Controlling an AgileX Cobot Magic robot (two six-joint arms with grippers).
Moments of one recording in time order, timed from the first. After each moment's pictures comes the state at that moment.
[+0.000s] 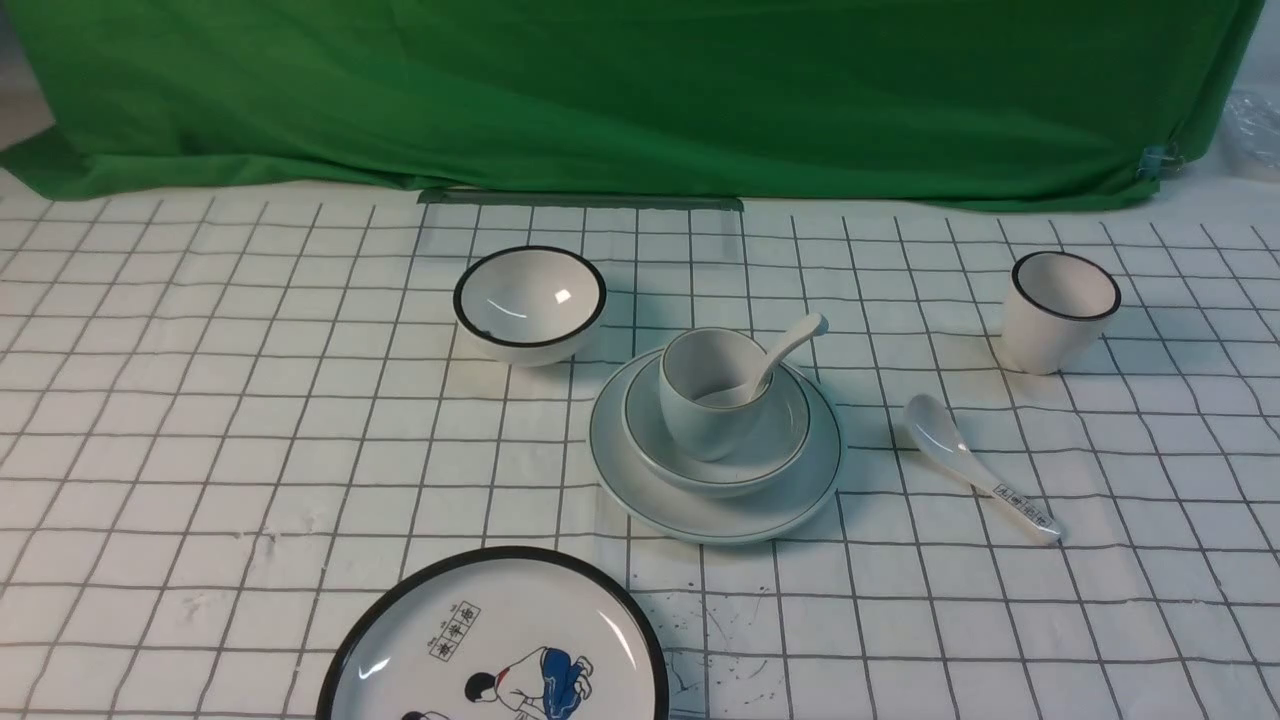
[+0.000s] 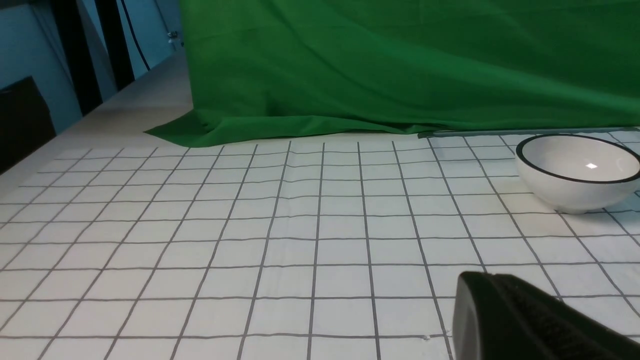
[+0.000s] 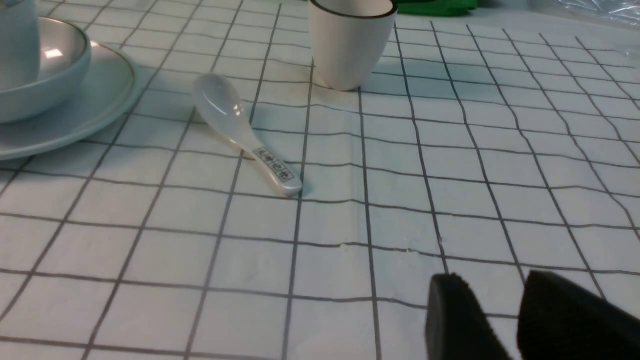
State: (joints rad) right arm -0.02 0.00 0.01 0.02 0.25 -0.10; left arm 0.08 0.00 0.01 -0.08 0.16 0.14
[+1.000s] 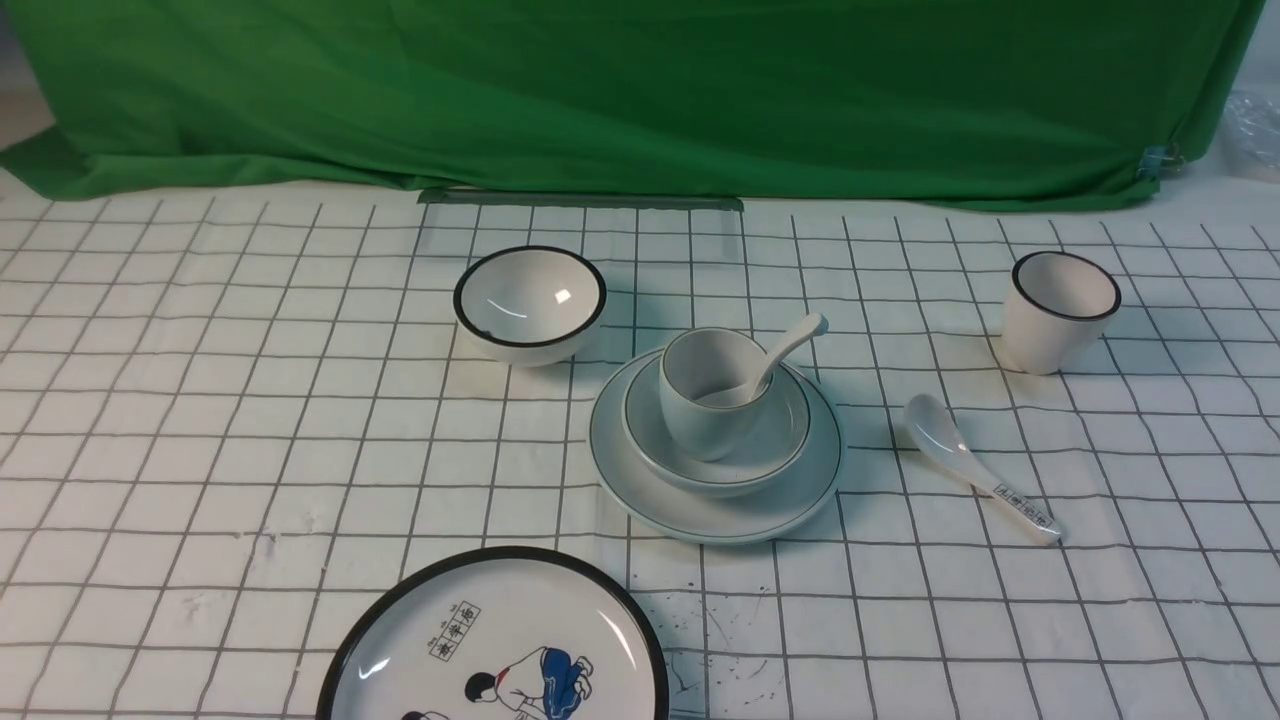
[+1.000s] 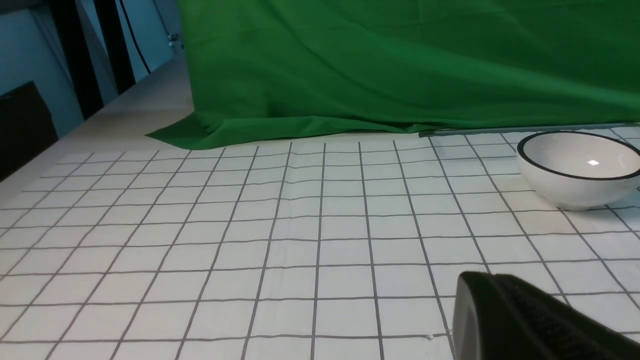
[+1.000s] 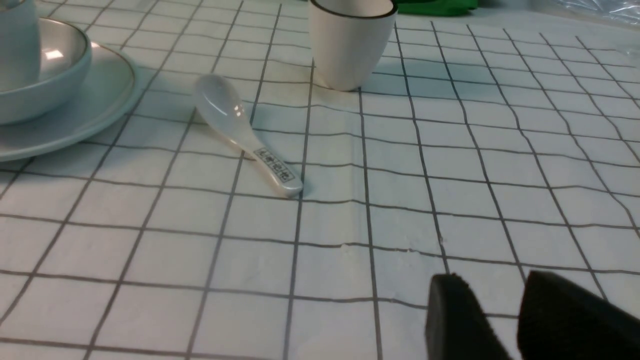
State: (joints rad) right arm -0.02 0.00 0.01 0.02 0.25 -0.09; left arm 0.08 0.00 0.01 -0.08 0.16 0.15
